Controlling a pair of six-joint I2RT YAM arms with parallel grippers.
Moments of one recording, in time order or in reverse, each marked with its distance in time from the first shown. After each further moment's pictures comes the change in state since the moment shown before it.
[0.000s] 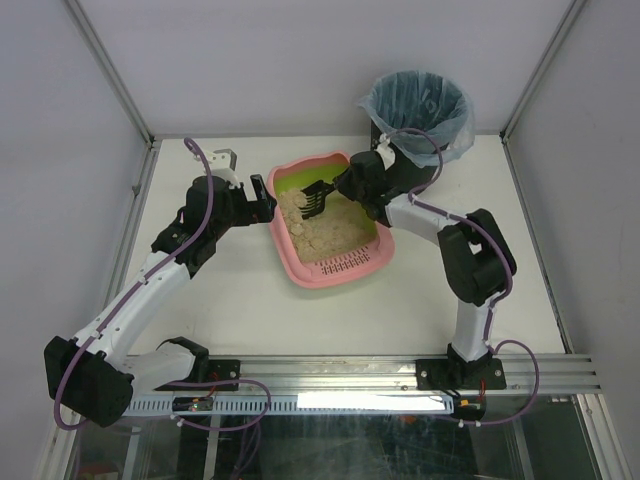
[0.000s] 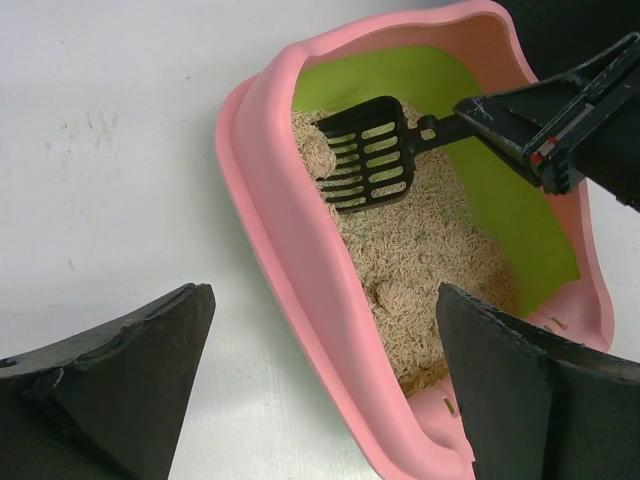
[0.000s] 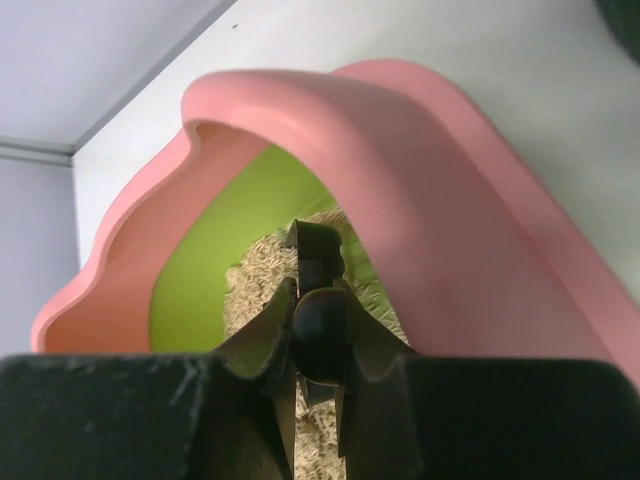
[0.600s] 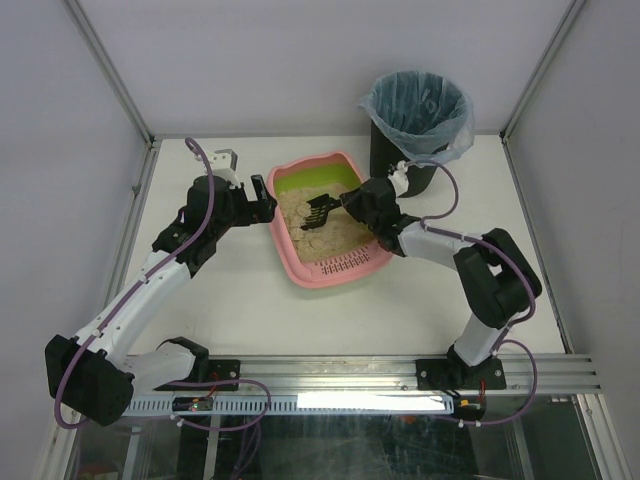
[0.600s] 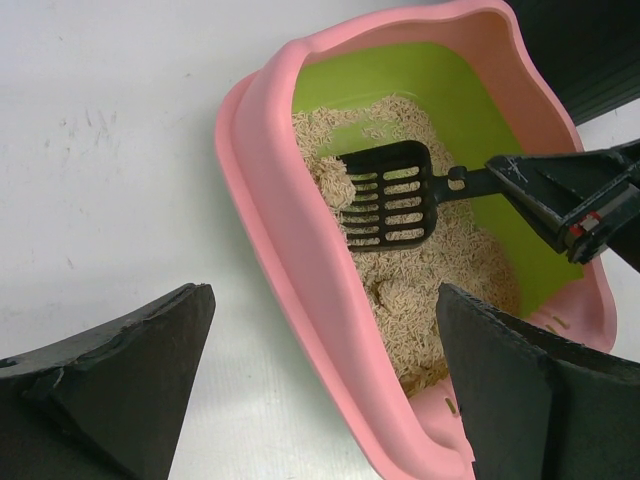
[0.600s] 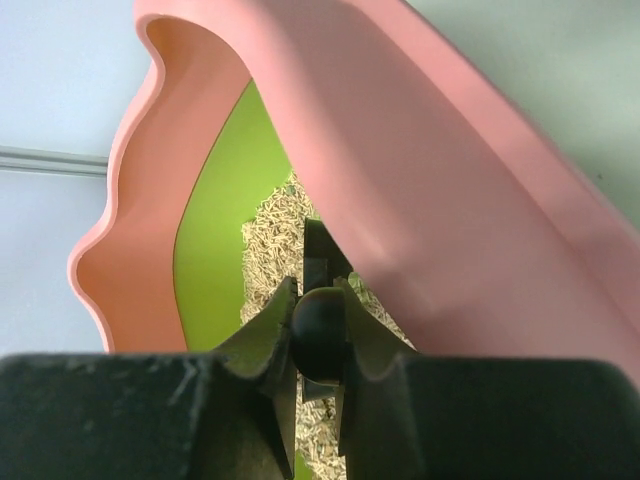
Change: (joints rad) left arm 0.000 0.006 0.000 0.000 0.002 0.000; right arm 0.031 -0.180 -0.325 0.216 0.039 0.180
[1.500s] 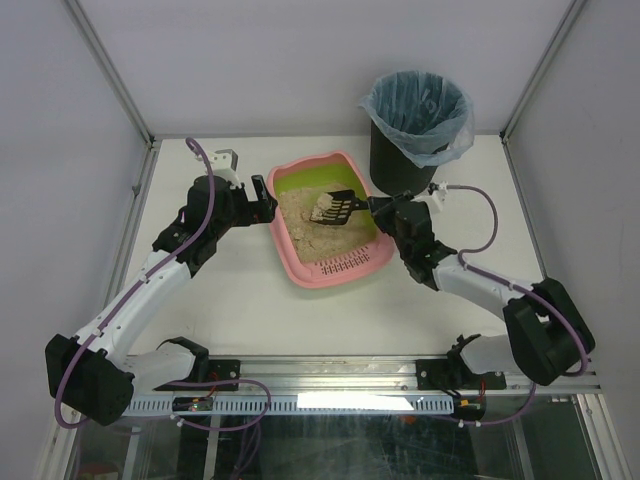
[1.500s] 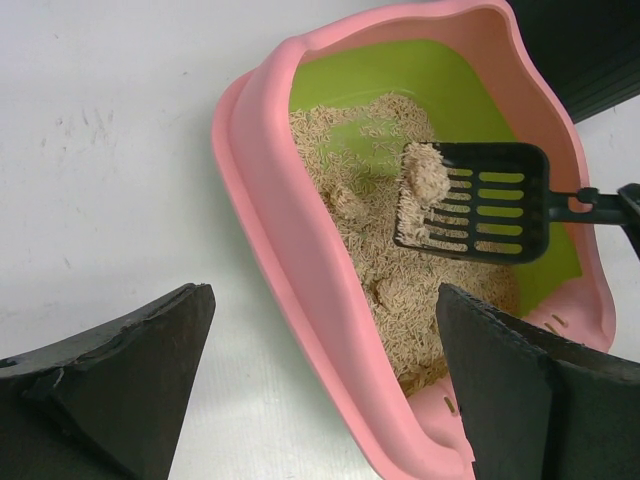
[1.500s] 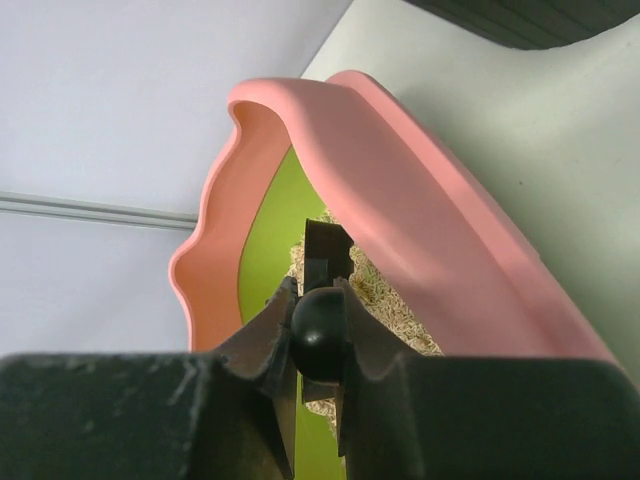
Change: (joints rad) left arm 0.000 0.003 0.000 0.000 0.006 0.000; right arm -0.011 -0.354 -0.324 0.134 0.117 0.066
